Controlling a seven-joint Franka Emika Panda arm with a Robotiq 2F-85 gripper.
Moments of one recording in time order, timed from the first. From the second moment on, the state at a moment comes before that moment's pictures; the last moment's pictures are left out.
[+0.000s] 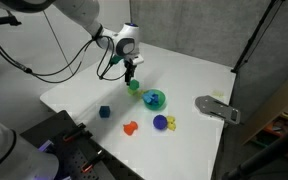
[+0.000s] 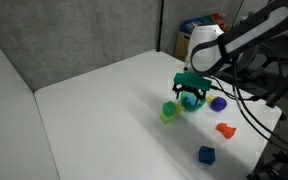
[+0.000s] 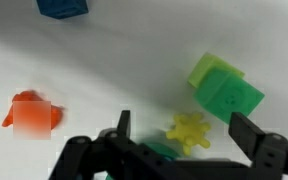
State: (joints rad) arm 0.25 0.55 -0.04 -1.93 0.11 2.40 1.13
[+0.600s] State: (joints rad) arm 0.23 0.45 -0.01 -2.05 0.11 2.42 0.93
